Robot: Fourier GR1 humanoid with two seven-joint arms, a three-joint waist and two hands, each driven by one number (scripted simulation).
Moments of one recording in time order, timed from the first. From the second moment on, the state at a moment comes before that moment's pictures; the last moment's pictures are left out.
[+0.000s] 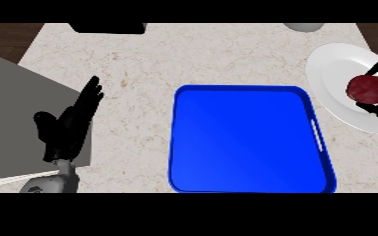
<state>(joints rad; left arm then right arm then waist) -0.07 0.08 0.07 -1.61 -0.07 -0.05 0.22 -0.62 -0.80 0.05 -0.49 0.27 0.03 -0.69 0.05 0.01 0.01</state>
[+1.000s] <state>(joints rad) -0.05 0.07 0.10 -1.62 -0.08 -0.06 0.23 -0.77 -0.83 -0.12 -0.28 0.07 0.39 -0.87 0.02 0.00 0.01</state>
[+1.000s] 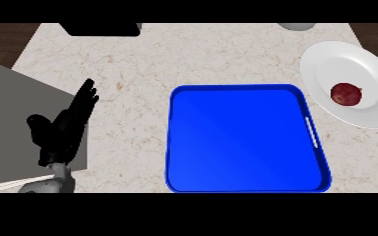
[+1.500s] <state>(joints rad) -0.06 0.06 0.10 -1.63 -0.09 -0.06 0.23 -0.76 -0.87 -0.14 -0.27 0.00 0.58 -0.72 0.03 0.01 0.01</state>
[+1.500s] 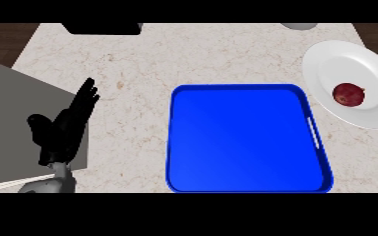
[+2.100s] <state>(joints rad) -0.07 0.06 0.09 -1.63 -0.09 -0.07 0.23 -0.69 -0.93 -0.16 -0.30 -0.04 0.58 -0.71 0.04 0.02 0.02</state>
